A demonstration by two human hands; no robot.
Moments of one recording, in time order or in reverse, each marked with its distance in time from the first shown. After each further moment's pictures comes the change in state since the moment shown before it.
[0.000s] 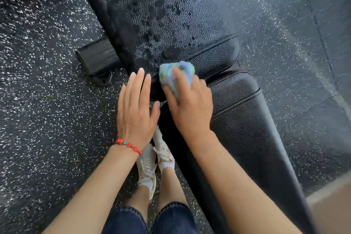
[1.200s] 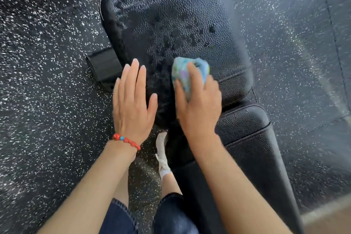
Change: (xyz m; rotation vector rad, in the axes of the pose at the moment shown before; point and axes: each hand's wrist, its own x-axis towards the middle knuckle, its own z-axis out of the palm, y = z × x) left_hand 0.066 -0.020 -0.015 0.036 0.028 -0.112; right_hand 0.065 -0.015 0.005 0.061 0.043 0.094
